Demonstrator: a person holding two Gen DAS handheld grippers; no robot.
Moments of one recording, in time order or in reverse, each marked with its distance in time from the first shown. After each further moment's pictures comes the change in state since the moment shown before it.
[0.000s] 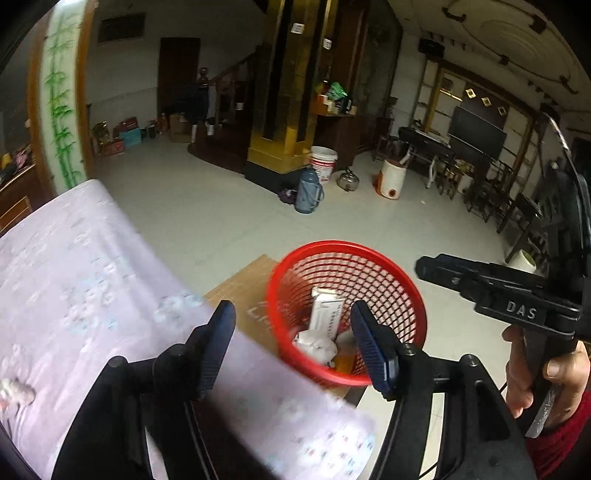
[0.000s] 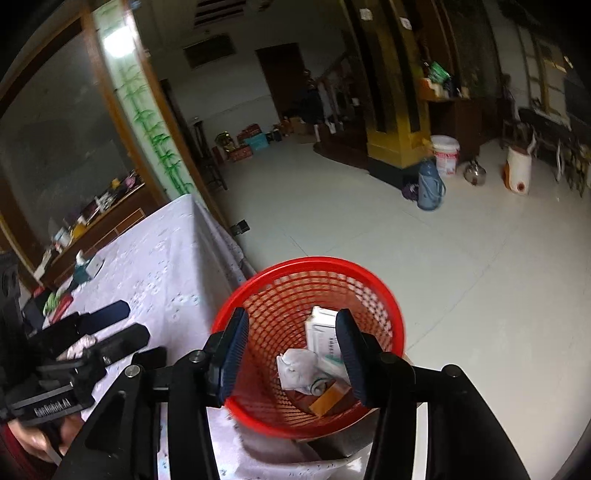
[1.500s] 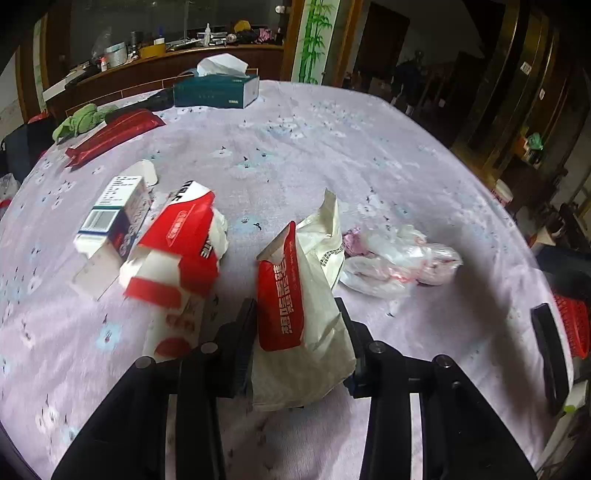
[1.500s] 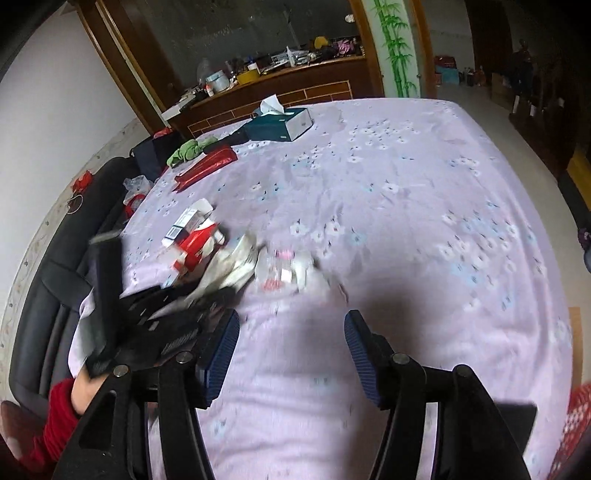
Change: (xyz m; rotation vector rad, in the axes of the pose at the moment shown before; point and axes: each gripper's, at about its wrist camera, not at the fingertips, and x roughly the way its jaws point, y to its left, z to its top) left arm -0.137 0.350 -0.178 -0.525 0.098 0.474; right arm 0.159 0.395 -0.053 -0.468 0.428 0.493
